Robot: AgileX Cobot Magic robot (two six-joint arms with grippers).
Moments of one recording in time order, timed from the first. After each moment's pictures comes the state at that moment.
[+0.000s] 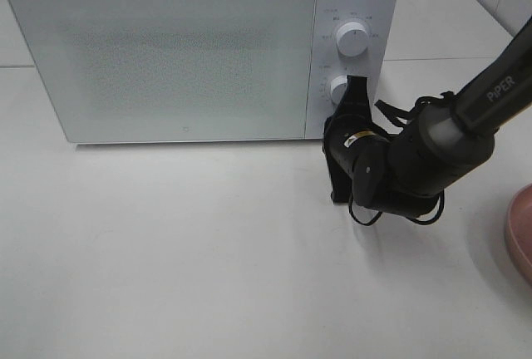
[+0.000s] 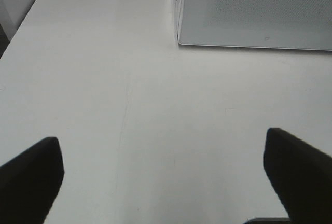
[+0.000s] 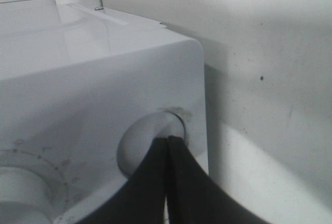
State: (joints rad) left arm 0.07 -0.01 -0.52 -0.11 1.09 0.03; right arm 0.56 2.16 -0.88 0.65 -0.92 1.42
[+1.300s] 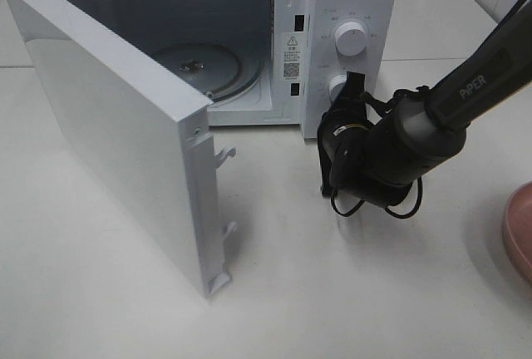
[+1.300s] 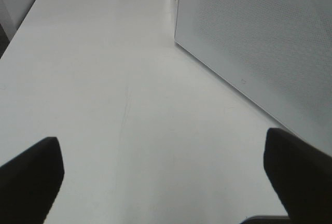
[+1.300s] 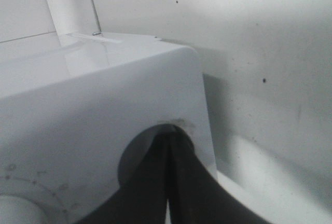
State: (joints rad) left arm 0.07 -0.01 -0.52 -0.11 1.09 0.03; right arm 0.58 2.21 -0.99 0.84 -0.89 1.35
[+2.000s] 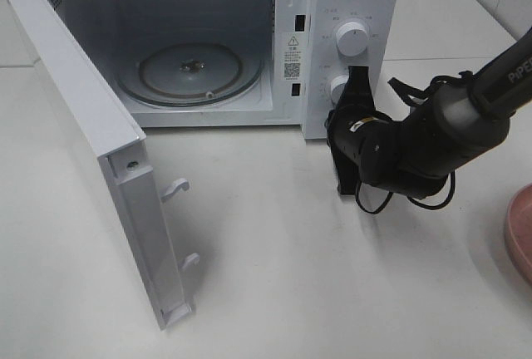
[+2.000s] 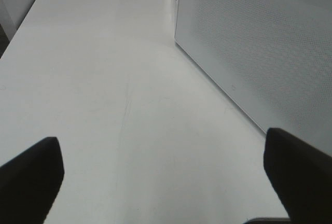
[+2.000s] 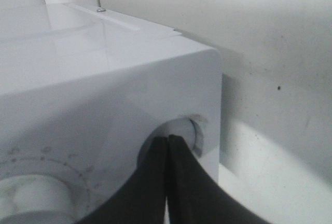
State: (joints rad) left arm 0.07 -0.01 -0.52 -0.11 1.09 0.03; right arm 0.54 2.11 -0.89 0.66 -0.81 1.33
